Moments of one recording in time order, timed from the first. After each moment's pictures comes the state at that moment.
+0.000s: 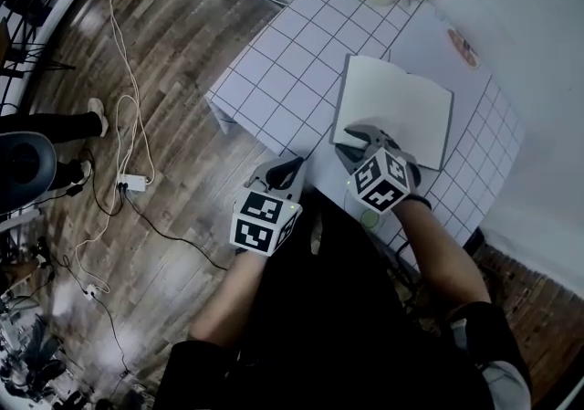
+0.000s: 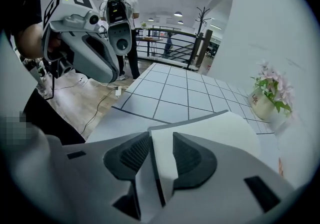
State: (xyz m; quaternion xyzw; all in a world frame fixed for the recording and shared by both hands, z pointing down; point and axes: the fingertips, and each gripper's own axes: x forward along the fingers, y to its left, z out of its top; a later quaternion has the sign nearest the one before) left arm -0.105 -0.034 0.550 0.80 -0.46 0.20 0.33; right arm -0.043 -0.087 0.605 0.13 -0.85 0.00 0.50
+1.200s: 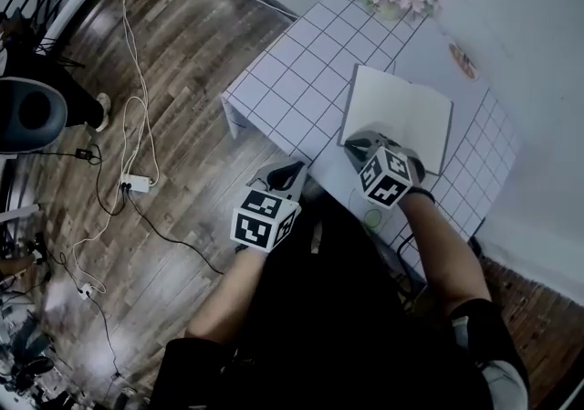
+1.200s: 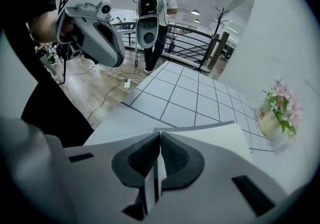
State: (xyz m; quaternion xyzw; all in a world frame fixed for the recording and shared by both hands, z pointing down) left arm -0.122 -0.018 0.540 0.80 -0.46 0.18 0.34; right arm -0.047 -0.078 0.602 0.06 -0.85 -0.06 0.53
